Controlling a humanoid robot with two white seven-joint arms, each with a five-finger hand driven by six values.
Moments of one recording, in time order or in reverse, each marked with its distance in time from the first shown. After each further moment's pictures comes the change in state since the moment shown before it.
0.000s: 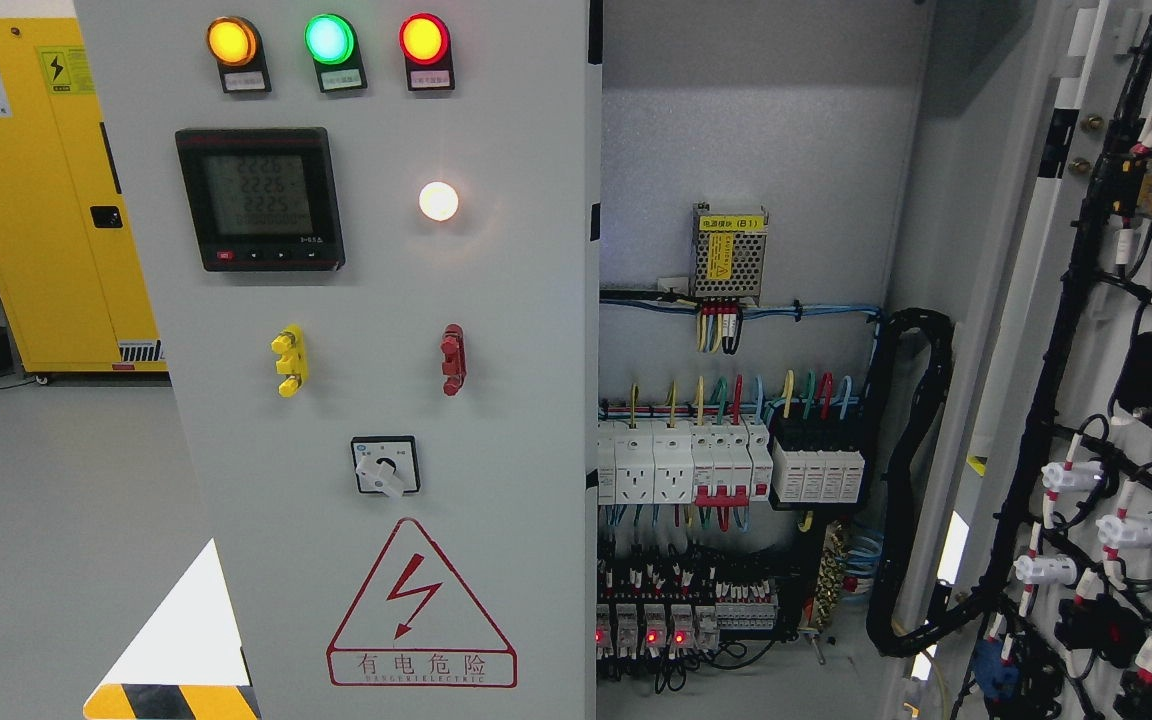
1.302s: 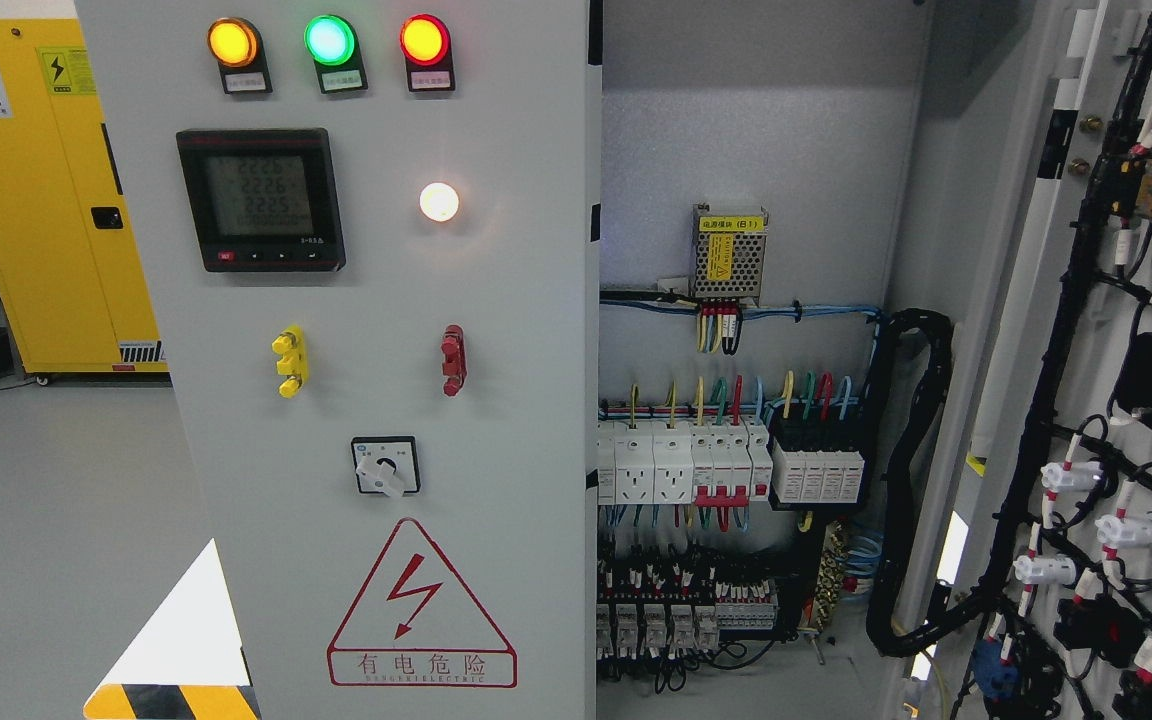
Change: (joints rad) left arm 0.000 -0.002 0.002 0.000 -0.001 -0.105 0.001; right arm 0.565 -0.218 0.074 -1.475 0.000 -0.183 -0.010
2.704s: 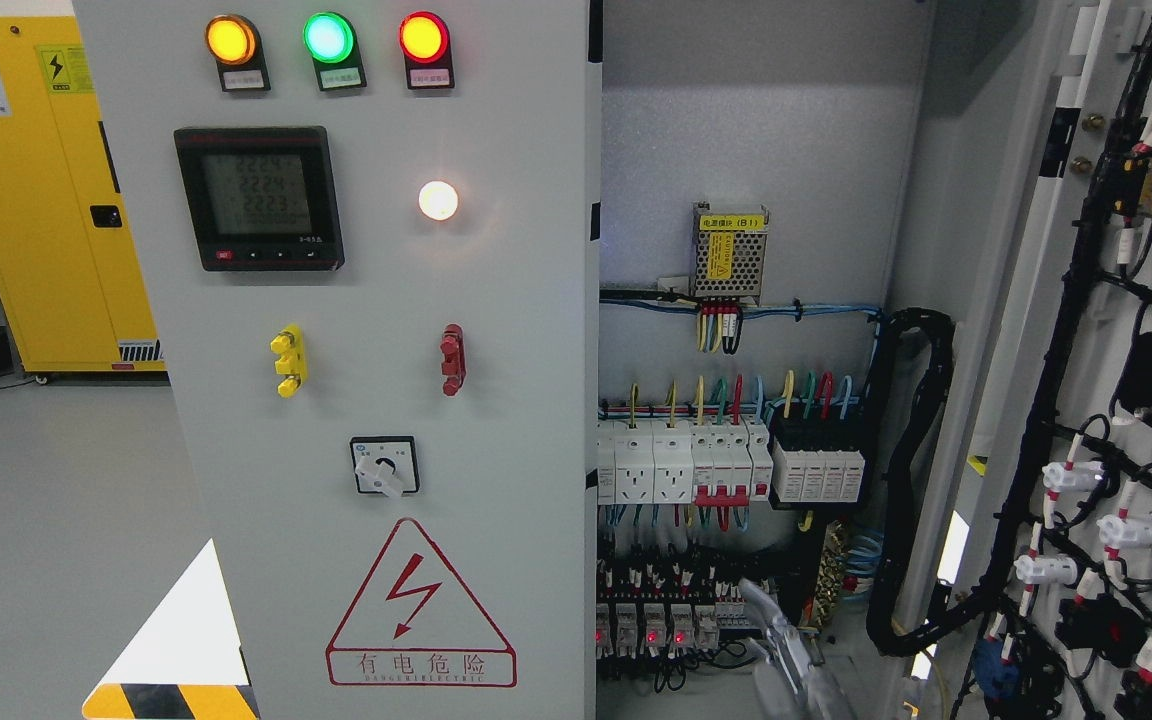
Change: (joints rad) left arm 0.000 0.000 0.002 -0.005 0.000 -0.001 -0.006; right arm -0.778 0.026 0.114 -0.384 0.000 0.214 0.005
